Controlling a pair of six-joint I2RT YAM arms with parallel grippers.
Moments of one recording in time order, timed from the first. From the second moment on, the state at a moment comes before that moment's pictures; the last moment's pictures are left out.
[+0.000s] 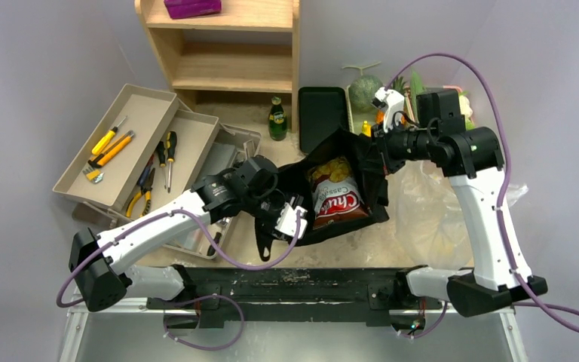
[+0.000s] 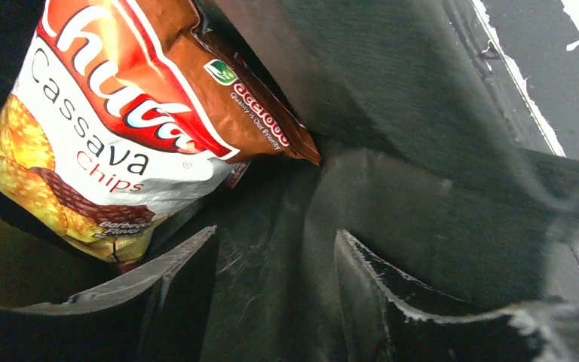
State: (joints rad) left arm -0.90 1.26 1.11 -0.68 0.57 1.00; right arm 0.26 1.28 1.76 -1.30 -0.52 -0.09
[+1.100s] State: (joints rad) left arm -1.12 1.52 1.22 -0.27 0.09 0.43; right arm 0.32 1.27 1.66 -1.18 -0.44 0.11
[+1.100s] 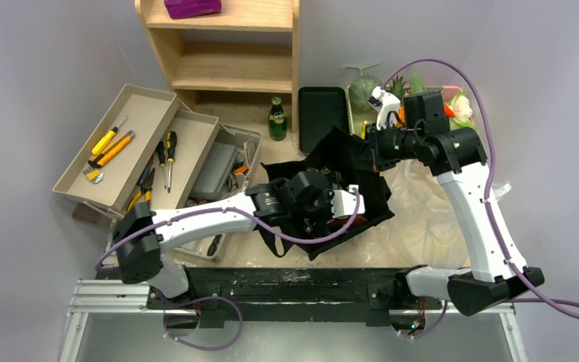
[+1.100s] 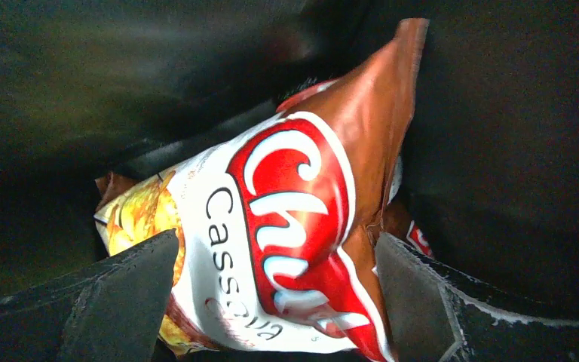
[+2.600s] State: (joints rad) left arm -1.04 1.64 1.57 -0.64 0.34 0.53; right arm 0.24 1.14 1.46 -1.12 -0.44 0.16
